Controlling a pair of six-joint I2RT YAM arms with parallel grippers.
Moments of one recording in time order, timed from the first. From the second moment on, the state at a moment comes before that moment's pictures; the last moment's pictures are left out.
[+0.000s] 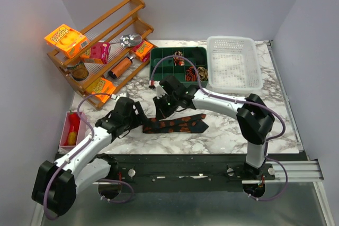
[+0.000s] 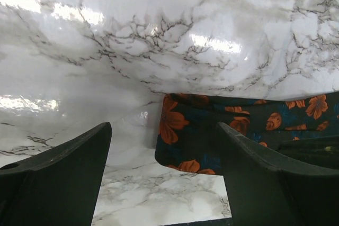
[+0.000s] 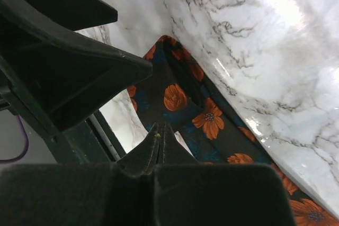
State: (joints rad) left arm -0.48 0.96 0.53 -0.43 -0.14 -0.75; right arm 0.90 1.87 1.39 -0.38 -0.39 0.26
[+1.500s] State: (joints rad) left arm -0.36 0.97 0.24 0.07 0.25 -0.78; right arm 0.91 1.92 1.35 -0.37 -0.38 0.26
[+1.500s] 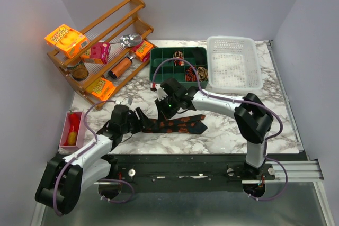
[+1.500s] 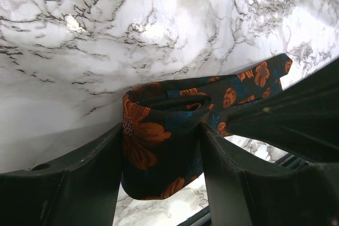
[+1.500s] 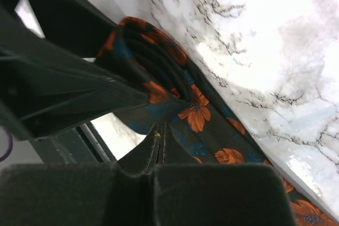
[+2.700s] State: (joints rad) left arm -0.36 0.93 0.20 0.11 0.25 -0.79; right arm 0.91 2.04 1.37 -0.34 -0.40 0.28
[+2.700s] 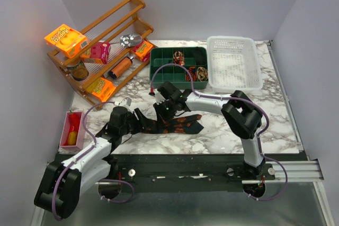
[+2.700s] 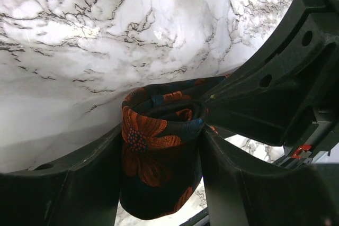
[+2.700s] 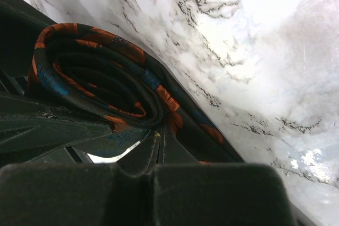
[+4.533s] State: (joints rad) left arm -0.67 1.34 0.81 -0.71 -0.42 -0.62; right arm 0.81 1.87 1.30 -0.42 -0.25 0.30
